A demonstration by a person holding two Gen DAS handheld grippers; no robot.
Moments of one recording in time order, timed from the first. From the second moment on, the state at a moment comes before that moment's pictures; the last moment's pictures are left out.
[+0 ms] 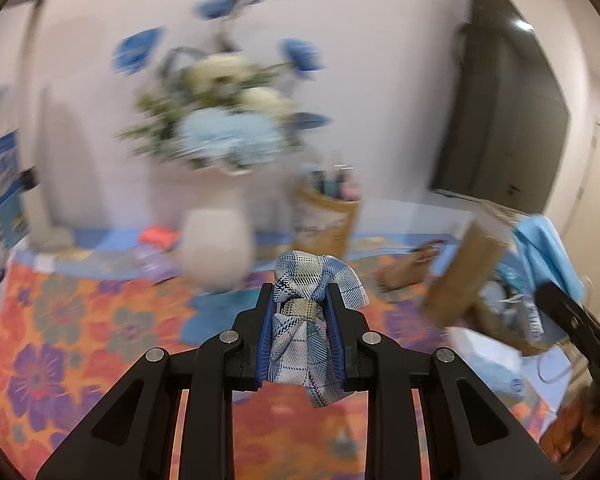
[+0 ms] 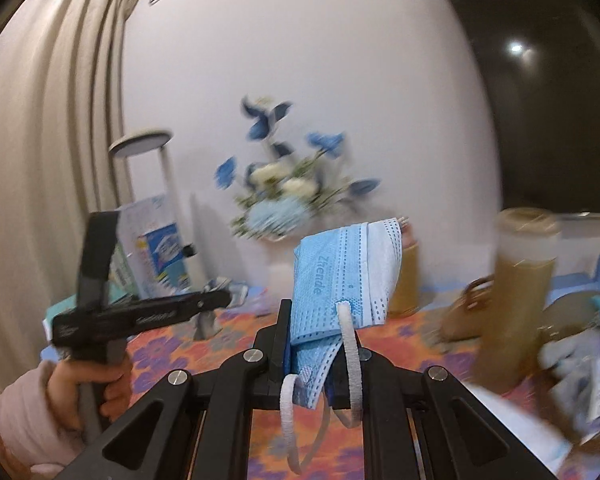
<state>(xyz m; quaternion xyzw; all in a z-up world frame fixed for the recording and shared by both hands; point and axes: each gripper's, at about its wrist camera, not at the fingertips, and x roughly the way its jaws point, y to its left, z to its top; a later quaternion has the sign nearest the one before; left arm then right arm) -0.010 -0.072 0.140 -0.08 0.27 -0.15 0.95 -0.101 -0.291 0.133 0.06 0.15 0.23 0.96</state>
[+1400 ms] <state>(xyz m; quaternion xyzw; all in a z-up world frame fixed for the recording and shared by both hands) 0.021 -0.374 0.135 0.04 0.32 -0.44 0.84 0.047 -0.538 0.130 0.15 0.36 0.07 0.92</state>
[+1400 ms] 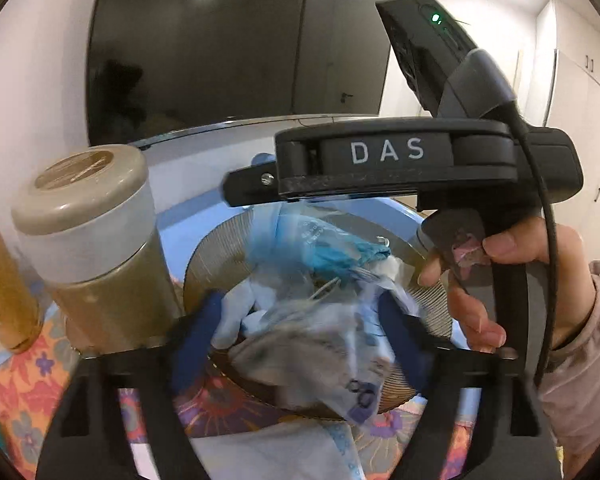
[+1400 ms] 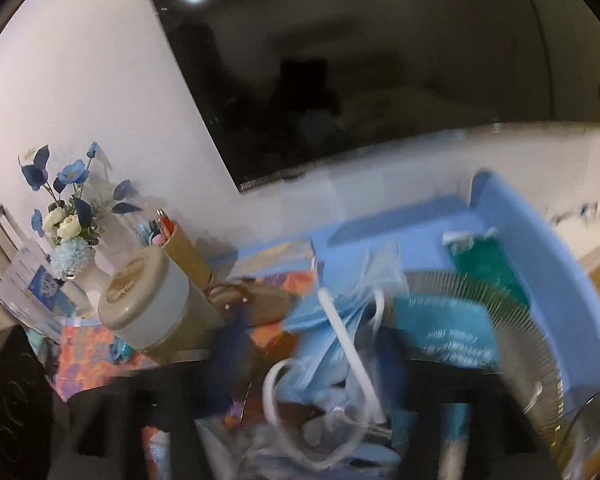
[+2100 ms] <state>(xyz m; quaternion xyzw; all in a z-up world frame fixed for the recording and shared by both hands) -0.009 -0.287 0.168 0.02 0.33 -0.37 0.87 -0.017 -0.473 0.213 0.14 0.28 0.04 0.95</state>
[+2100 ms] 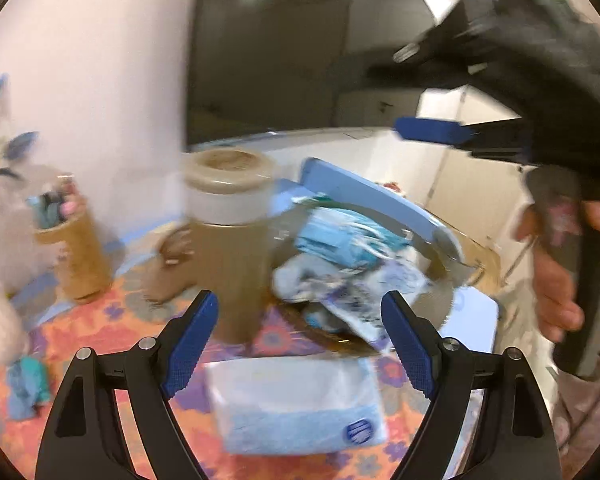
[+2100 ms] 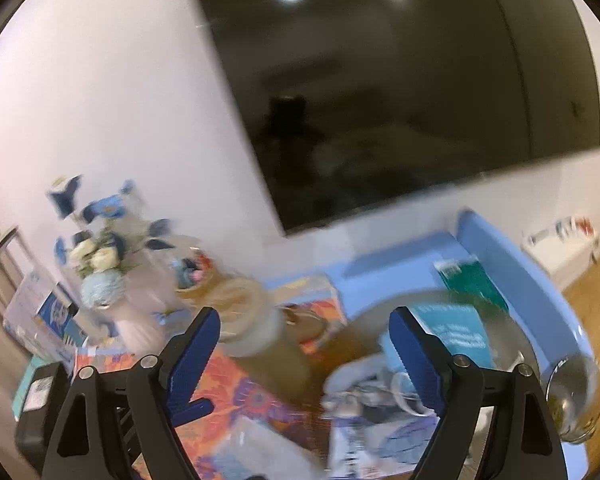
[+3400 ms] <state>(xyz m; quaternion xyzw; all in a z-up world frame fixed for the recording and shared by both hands) 0.132 -0.023 0.009 0.02 0.45 -0.15 0.88 0.115 -0.196 0.046 0.21 0.33 0.18 0.90</state>
